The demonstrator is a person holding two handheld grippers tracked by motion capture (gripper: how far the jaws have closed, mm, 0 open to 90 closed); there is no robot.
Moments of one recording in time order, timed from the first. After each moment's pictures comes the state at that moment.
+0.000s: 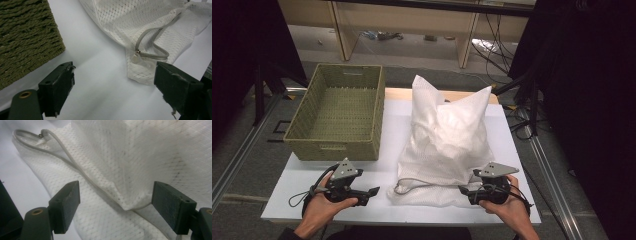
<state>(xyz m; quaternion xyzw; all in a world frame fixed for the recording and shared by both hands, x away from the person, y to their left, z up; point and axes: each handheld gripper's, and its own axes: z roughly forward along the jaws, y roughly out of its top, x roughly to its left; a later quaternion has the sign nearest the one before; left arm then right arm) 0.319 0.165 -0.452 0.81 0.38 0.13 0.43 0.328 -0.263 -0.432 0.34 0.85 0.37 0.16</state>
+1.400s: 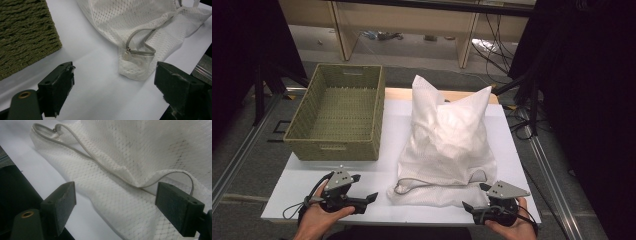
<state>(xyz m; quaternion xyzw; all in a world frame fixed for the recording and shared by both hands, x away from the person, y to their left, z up) 0.296 0.165 -0.450 0.79 0.39 0.13 0.45 0.280 -0.273 -0.438 0.36 0.83 0.39 0.18</state>
